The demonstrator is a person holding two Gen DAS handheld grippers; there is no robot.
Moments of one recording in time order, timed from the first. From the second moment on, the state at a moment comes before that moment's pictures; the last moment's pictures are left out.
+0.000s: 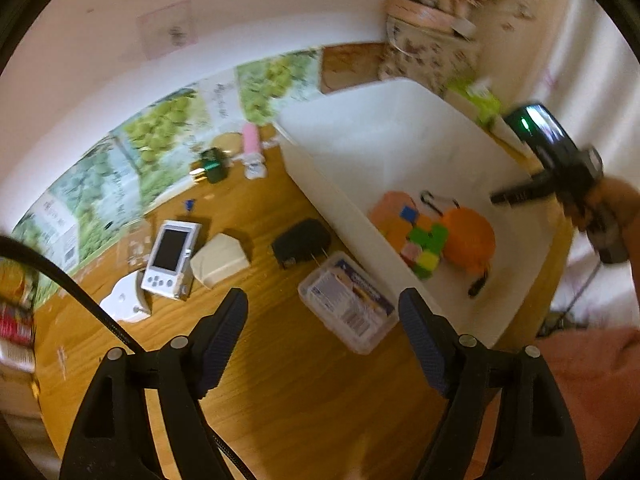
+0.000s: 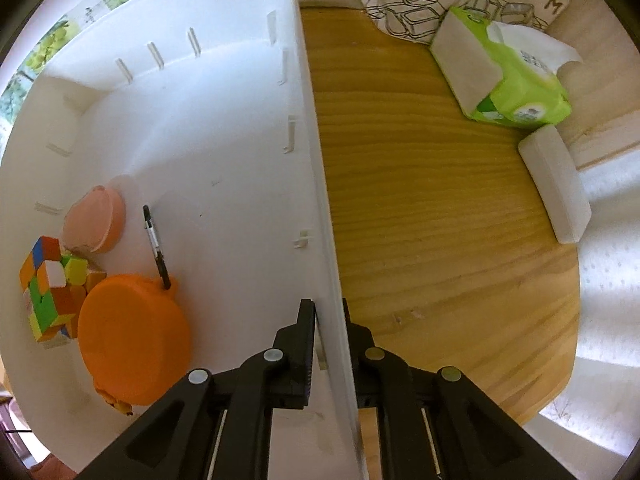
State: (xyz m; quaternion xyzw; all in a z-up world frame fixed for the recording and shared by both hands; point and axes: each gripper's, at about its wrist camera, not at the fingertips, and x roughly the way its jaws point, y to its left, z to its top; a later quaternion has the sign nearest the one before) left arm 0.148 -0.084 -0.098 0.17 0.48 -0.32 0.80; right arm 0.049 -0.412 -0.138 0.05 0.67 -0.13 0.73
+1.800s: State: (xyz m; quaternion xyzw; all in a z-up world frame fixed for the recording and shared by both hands) left arm 0.153 -0.126 -0.213 0.36 0.49 -0.51 0.61; right arm 0.060 -0.401 -0.149 0.04 0.68 -0.17 0.72
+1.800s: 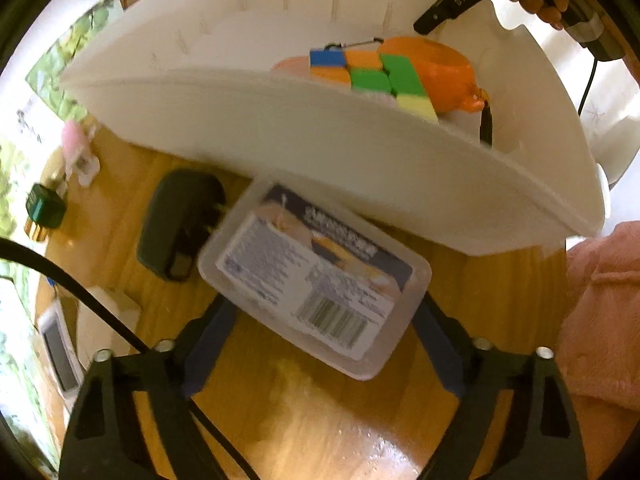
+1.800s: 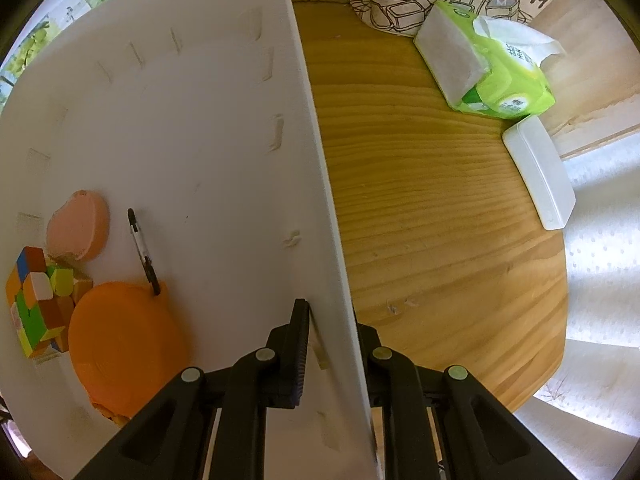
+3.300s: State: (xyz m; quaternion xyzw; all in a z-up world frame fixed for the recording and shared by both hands) left arm 0.081 -0.083 -0.181 0.25 0.50 -0.34 0.76; right arm 0.055 -0.388 -0.152 -0.03 0.69 -0.08 0.72
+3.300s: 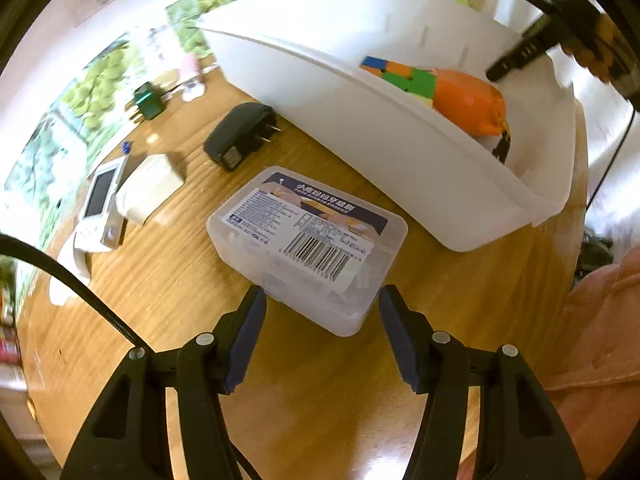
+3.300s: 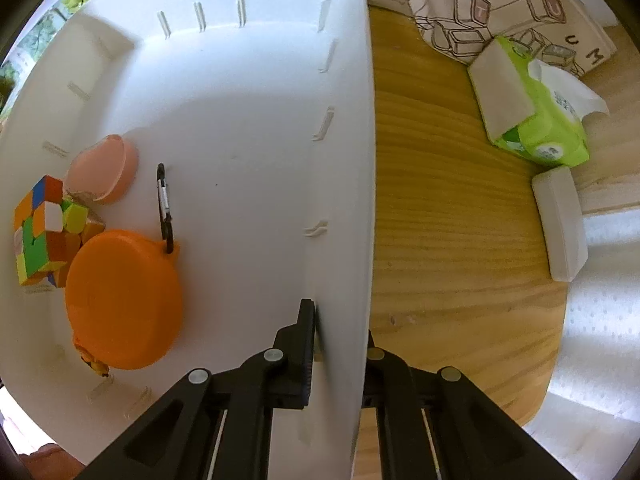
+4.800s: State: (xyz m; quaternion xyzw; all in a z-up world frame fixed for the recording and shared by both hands) left arm 0.145 -0.098 -0.164 -0.02 0.62 -0.13 0.77; right arm 0.073 -0.412 -0.141 -0.02 0.68 -0.02 0.73
